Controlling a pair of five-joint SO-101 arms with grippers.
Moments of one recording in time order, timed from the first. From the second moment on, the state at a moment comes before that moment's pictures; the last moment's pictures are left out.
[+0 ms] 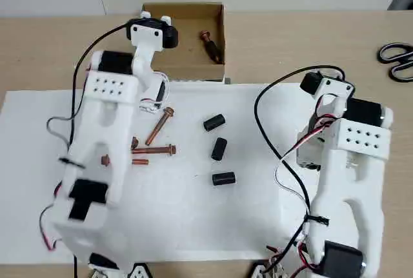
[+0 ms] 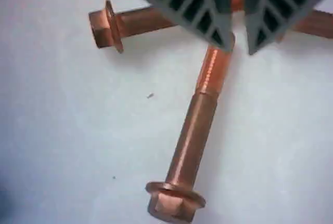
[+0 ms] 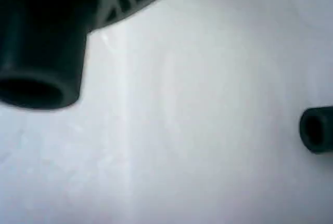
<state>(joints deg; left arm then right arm) 5.4 16.7 -18.6 94.2 -0.7 11.5 -18.5 18.1 95.1 8.7</state>
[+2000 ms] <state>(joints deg) 6.8 44.7 -35.1 92.3 -0.9 14.1 -18.5 18.1 96.4 8.8</state>
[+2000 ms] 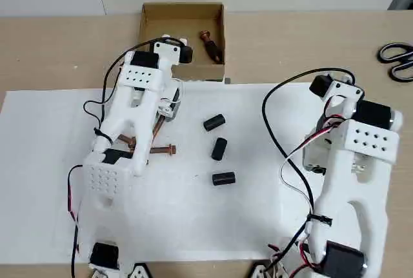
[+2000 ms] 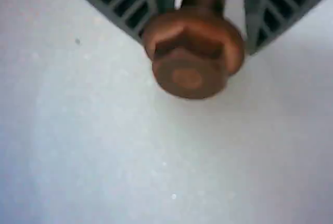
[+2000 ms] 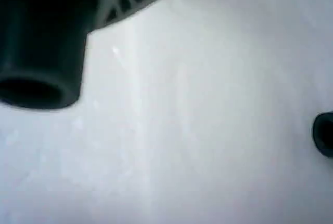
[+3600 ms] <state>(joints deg) 15.9 -0.1 -30.7 99.4 7.2 5.1 -44.0 23.1 95.6 8.8</state>
